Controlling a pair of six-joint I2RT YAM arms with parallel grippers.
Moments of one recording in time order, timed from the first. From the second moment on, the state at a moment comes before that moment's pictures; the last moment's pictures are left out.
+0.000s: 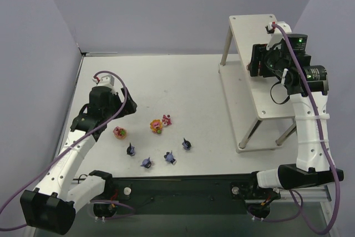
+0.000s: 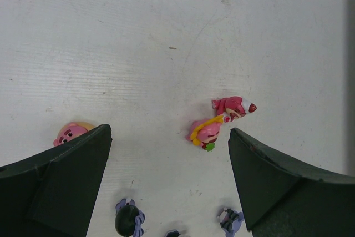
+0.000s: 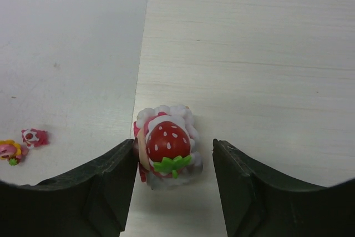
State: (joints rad) left arm -0.25 0.99 0.88 -0.51 -0.04 -0.49; right arm 0.10 1.36 1.84 -1.03 -0.02 -0.04
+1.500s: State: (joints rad) left arm -0.25 1.03 0.88 -0.51 -0.03 -0.49; right arm 0.09 1.72 1.95 -0.52 0.04 0.08
